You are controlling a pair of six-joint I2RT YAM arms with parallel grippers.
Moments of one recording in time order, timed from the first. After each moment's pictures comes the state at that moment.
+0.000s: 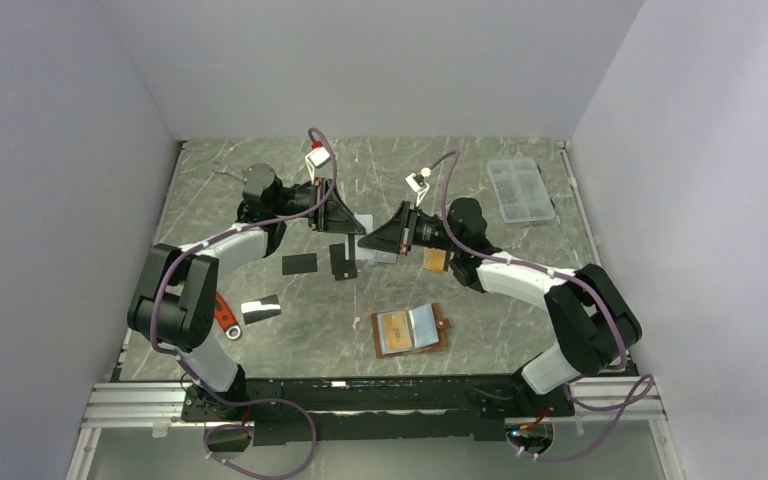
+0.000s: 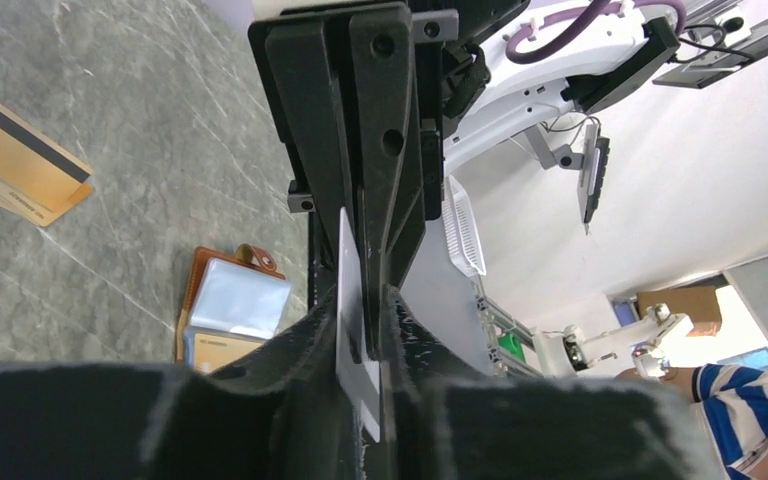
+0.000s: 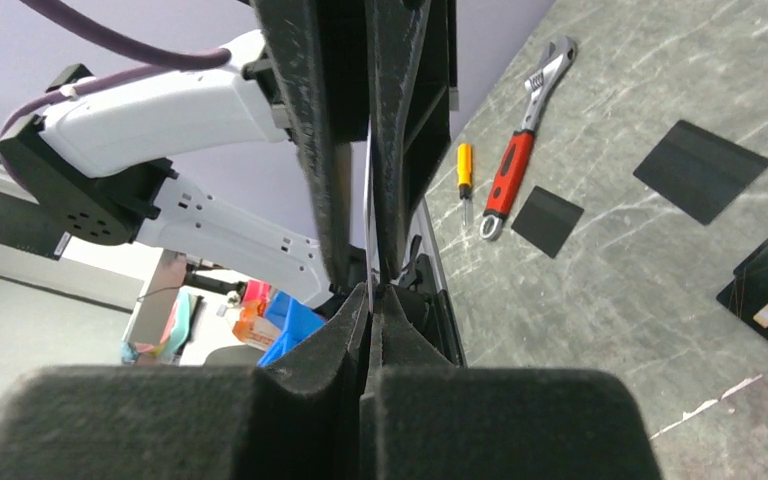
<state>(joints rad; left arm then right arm) -0.29 1.65 0.94 0.94 1.39 -1.10 0.57 1.52 0.76 0.85 -0.81 1.07</state>
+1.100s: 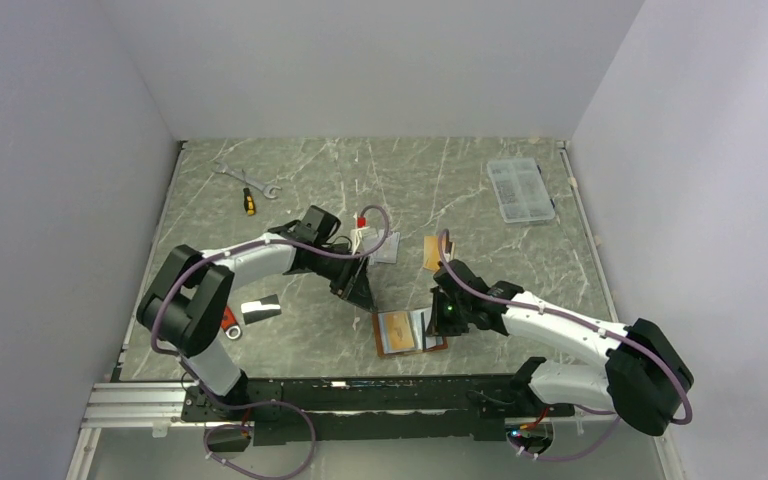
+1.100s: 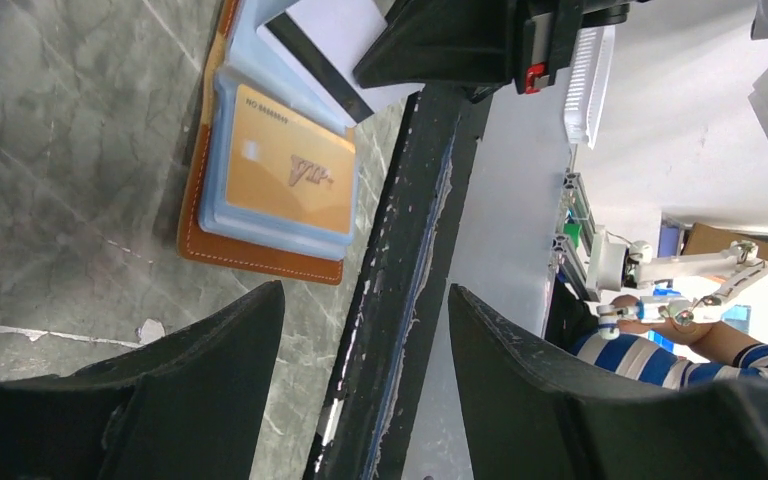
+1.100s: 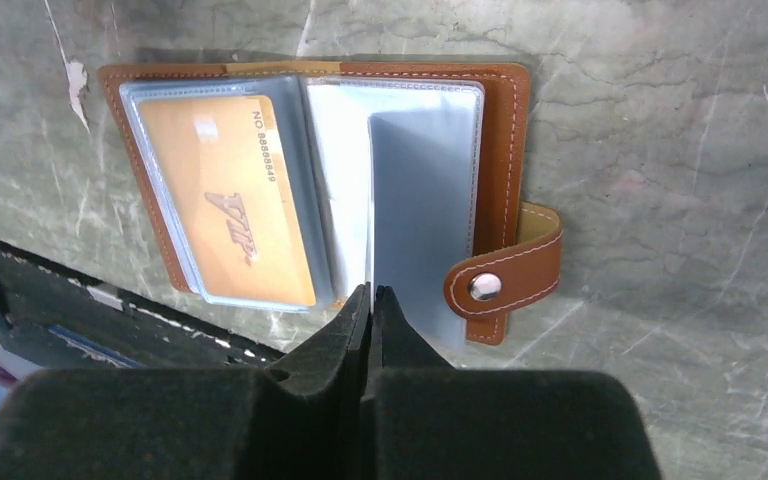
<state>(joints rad) -0.53 1.65 0.94 -0.35 1.07 -0.09 0.78 1.15 0.55 -0.46 -0.07 0.76</state>
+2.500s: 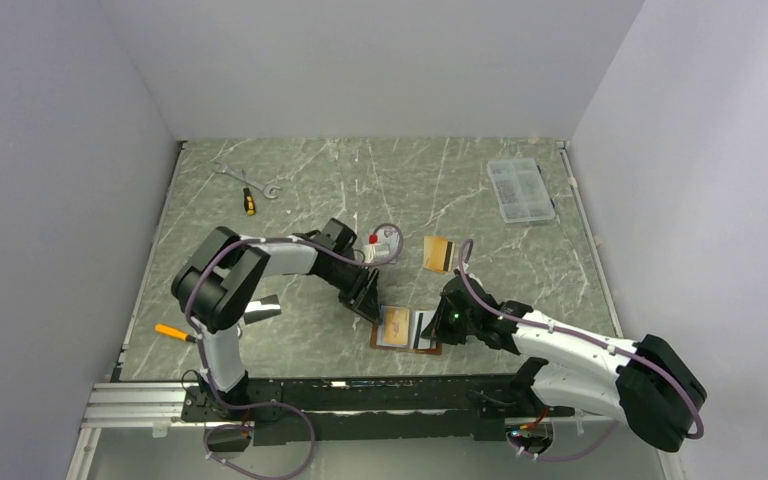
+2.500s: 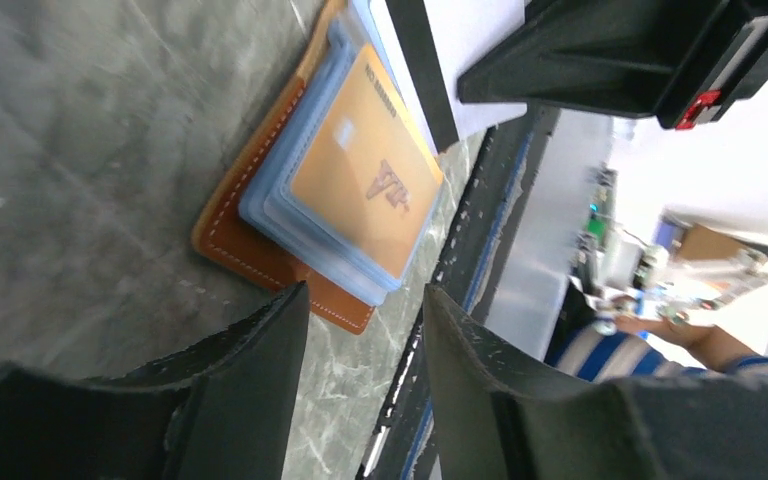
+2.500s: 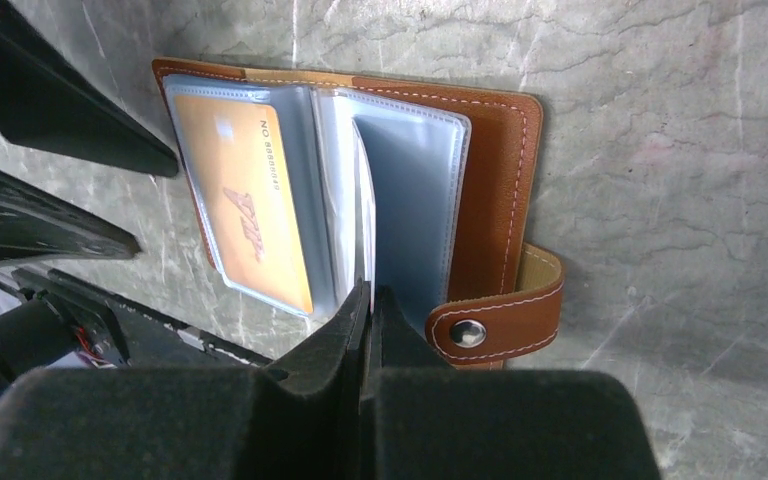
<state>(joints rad) -0.60 1.89 0.94 -0.26 1.02 -0.14 0.80 1.05 0.37 -0.28 -0.03 1.05</state>
